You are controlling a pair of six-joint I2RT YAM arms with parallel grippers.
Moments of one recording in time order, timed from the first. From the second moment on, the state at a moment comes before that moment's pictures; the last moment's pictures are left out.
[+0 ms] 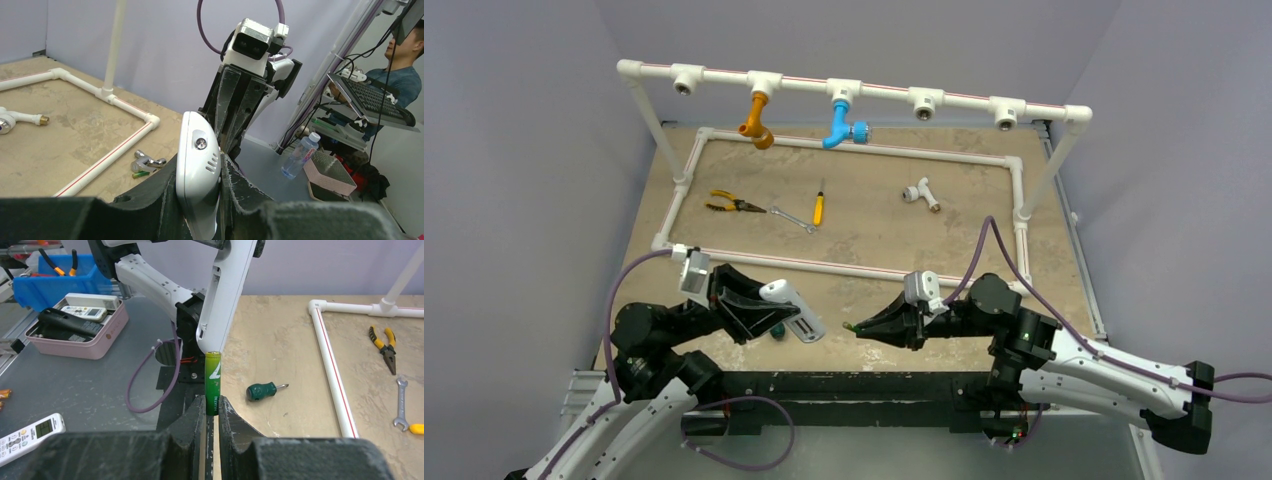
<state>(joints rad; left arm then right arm) -0.66 0.24 0.51 0.09 0.59 -0.60 1.13 0.66 0.60 0.07 -0.43 0.02</state>
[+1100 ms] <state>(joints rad) -0.66 0.27 0.46 0.07 0.47 -0.70 1.13 0.66 0.58 0.05 -0.29 0.05</state>
